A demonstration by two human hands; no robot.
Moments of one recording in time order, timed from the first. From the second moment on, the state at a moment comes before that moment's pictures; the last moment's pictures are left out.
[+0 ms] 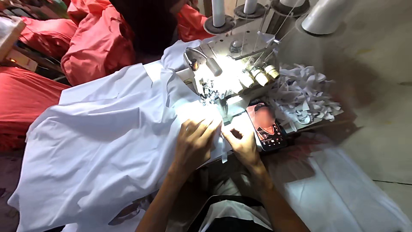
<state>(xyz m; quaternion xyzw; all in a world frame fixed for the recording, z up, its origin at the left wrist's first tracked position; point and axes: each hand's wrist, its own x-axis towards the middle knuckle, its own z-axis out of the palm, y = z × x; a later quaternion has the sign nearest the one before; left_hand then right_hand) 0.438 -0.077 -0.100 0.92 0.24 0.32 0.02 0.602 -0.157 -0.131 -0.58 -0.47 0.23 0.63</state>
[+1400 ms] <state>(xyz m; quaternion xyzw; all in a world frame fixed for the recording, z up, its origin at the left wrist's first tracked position) 0.431 -0.064 -0.078 0.89 0.31 0.28 0.18 0.591 -0.160 -0.125 -0.54 -0.41 0.26 0.69</state>
